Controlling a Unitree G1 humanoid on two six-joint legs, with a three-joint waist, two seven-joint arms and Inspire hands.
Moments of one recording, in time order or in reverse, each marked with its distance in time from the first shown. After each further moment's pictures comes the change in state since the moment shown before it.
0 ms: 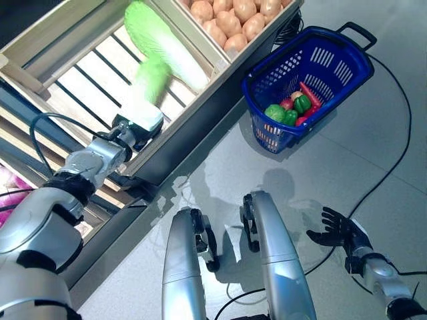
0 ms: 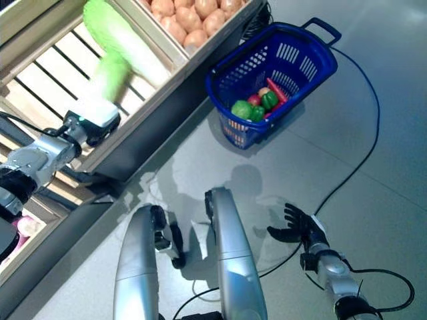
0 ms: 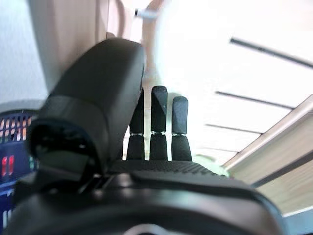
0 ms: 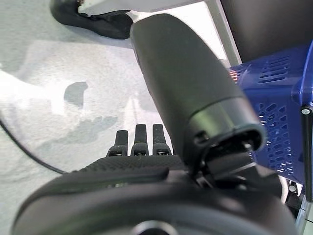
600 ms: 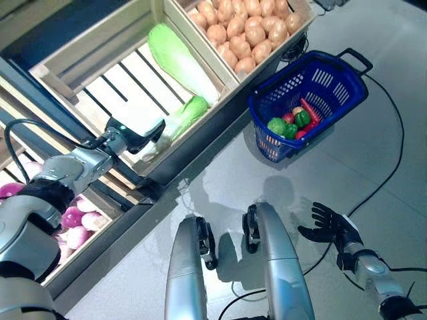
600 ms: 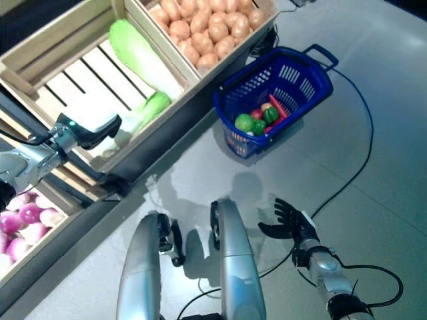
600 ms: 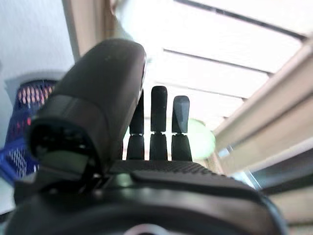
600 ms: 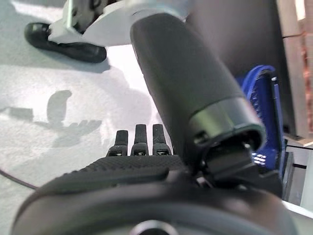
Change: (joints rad) left arm 0.021 0.118 0.003 -0.112 -0.003 -0.142 0.220; right arm -0.032 0.043 0.000 -0.044 0.000 0.005 0.027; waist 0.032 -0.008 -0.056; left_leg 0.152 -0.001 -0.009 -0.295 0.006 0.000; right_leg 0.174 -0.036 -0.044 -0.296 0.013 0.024
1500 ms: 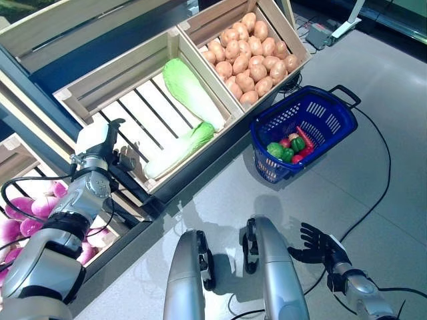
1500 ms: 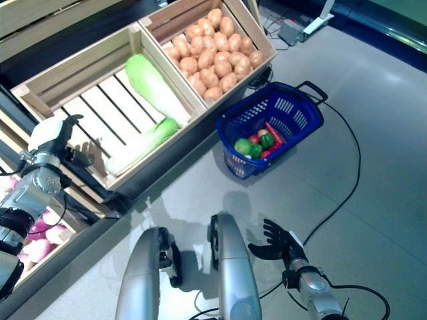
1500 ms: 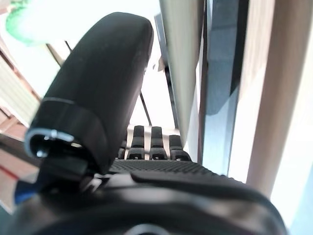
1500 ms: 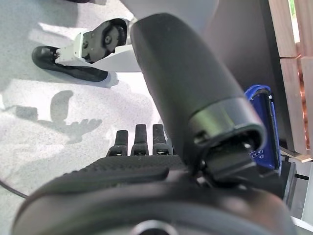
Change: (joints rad) left arm 0.297 -0.173 0.441 0.067 -0.664 0.281 -0.119; right arm 0.110 0.097 0.002 -0.034 -0.080 0.007 -0.009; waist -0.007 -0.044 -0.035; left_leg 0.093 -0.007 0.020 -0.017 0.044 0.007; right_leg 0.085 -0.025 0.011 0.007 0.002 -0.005
